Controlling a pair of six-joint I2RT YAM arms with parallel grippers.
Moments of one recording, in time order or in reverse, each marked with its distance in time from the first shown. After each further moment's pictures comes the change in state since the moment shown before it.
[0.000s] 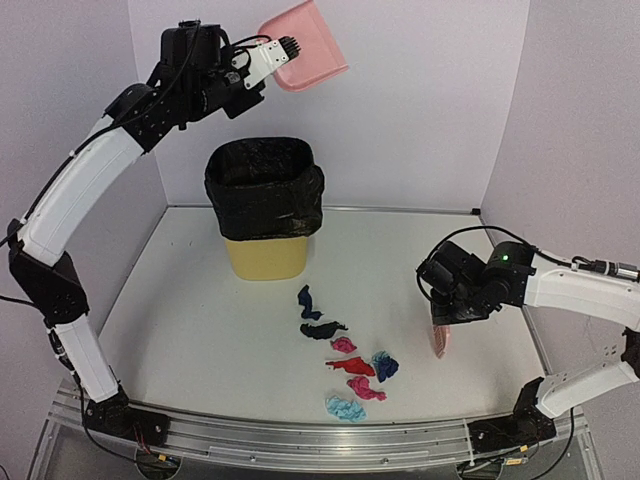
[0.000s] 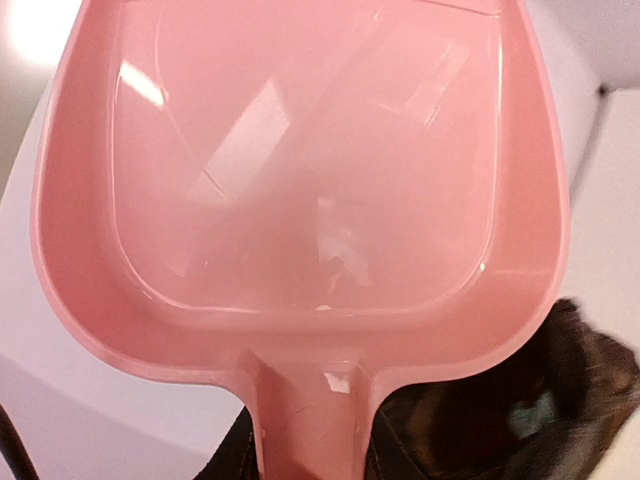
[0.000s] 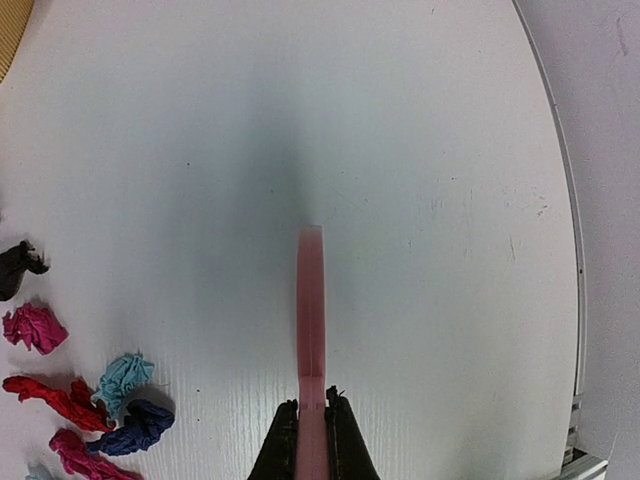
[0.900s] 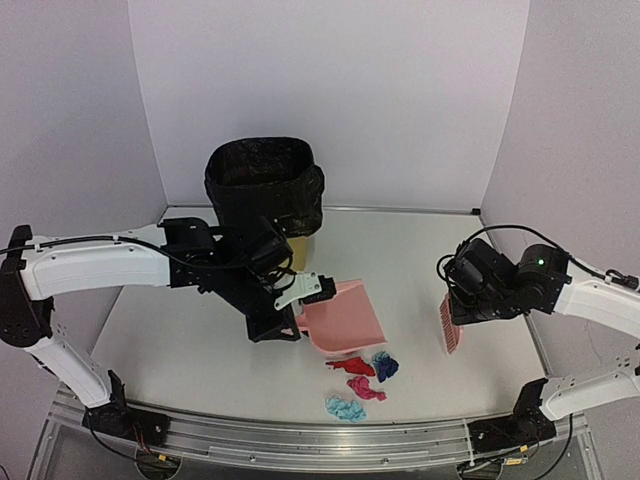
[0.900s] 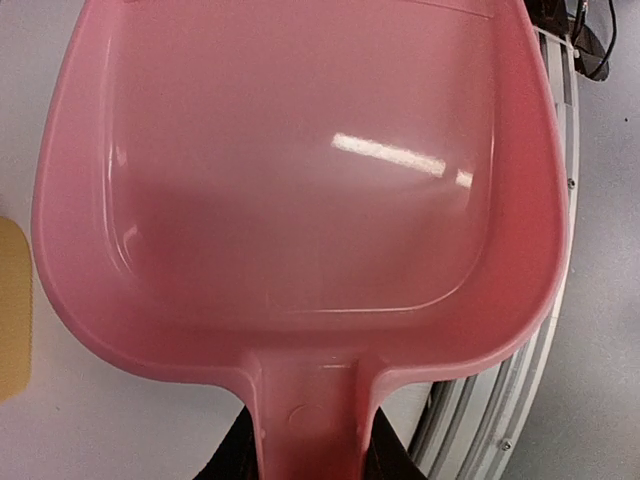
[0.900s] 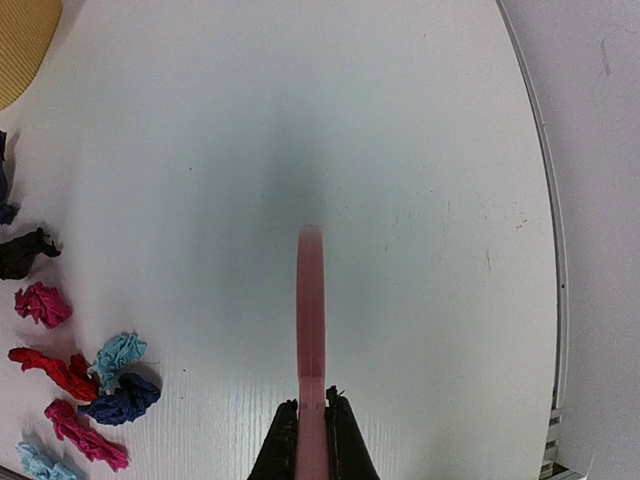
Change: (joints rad) left arm -0.312 -0.229 -0.969 -0.263 0.623 -0.780; right arm -0.002 -0.167 -0.034 -0.043 0.002 -0.079
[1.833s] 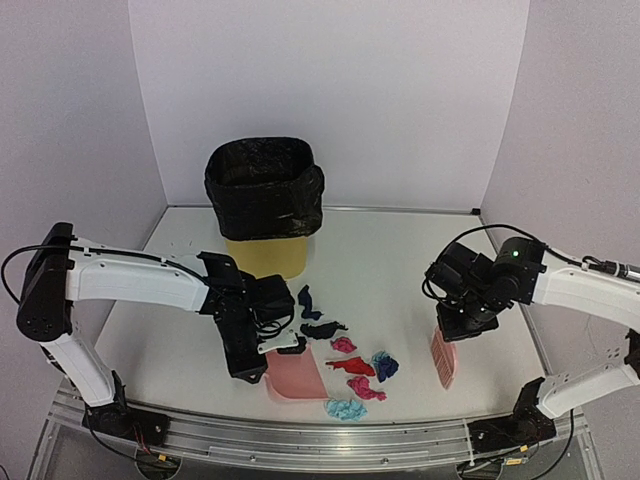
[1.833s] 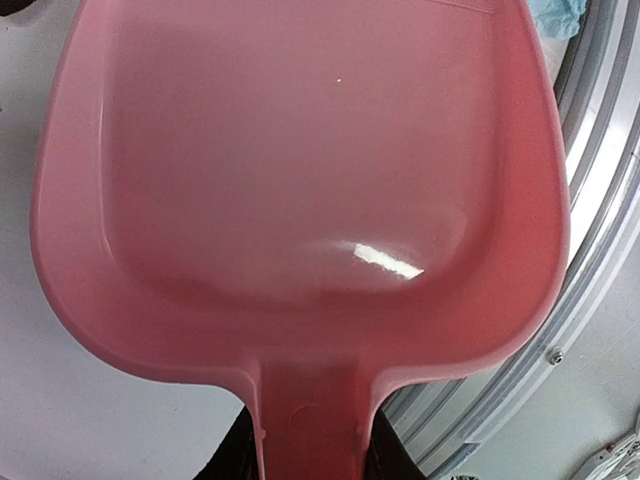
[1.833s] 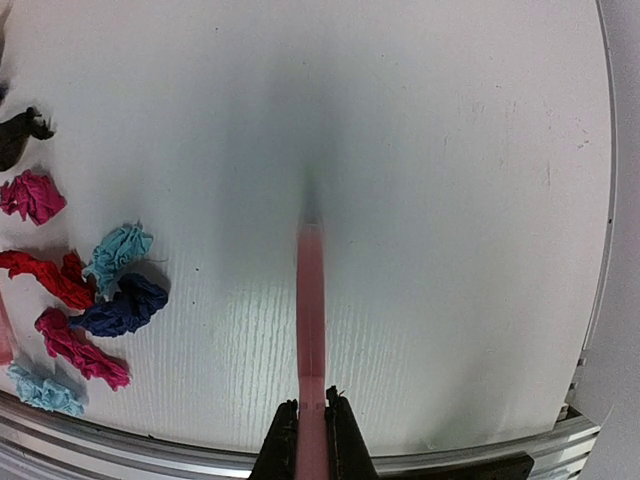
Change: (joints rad) left arm -0.001 0.144 -0.134 -0.191 -0.028 -0.057; right arm -0.003 0.128 0.053 -0.122 -0.235 0.021
